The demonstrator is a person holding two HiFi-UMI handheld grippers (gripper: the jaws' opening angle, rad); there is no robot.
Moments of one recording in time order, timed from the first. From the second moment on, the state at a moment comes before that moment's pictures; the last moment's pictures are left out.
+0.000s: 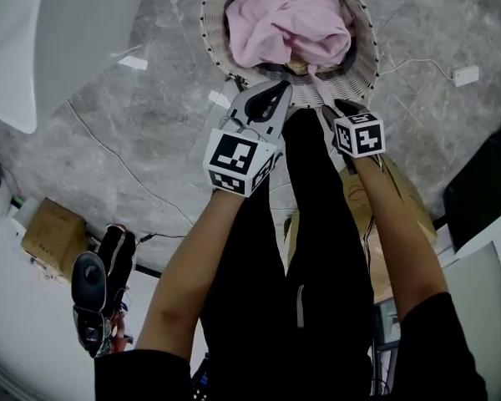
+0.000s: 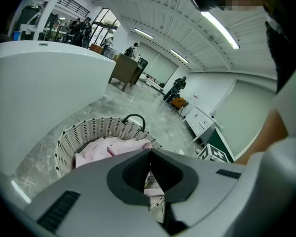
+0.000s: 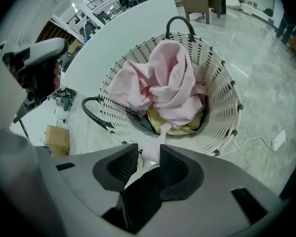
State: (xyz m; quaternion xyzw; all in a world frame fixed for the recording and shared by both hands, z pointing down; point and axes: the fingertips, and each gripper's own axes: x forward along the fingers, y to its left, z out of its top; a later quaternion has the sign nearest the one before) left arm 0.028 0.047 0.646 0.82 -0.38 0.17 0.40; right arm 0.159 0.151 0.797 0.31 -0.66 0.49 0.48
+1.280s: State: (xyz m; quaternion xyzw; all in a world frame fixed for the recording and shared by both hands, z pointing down) left arm 0.039 0.057 0.654 0.82 -0.37 0.18 0.39; right arm 0.157 0.148 0.806 0.30 -0.67 0.47 0.49
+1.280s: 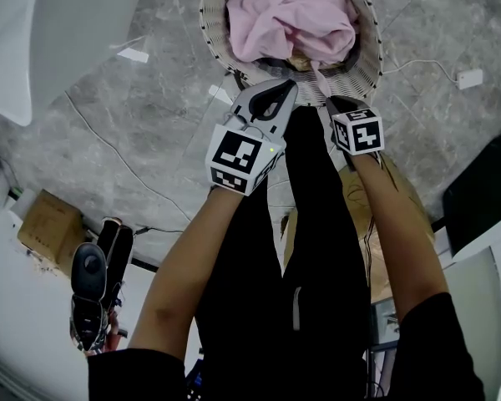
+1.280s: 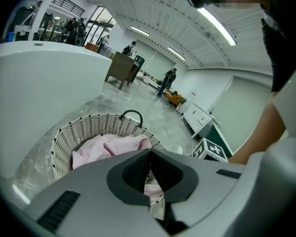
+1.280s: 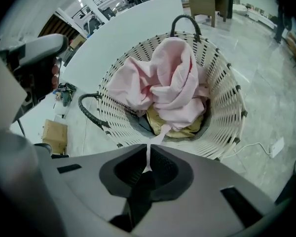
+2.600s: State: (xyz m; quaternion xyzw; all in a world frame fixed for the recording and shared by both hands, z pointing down) left arm -0.002 0.026 0.590 0.83 -0.40 0.18 0.36; right arm 0.085 -0.095 0.573 0.39 -0.80 0.39 0.23
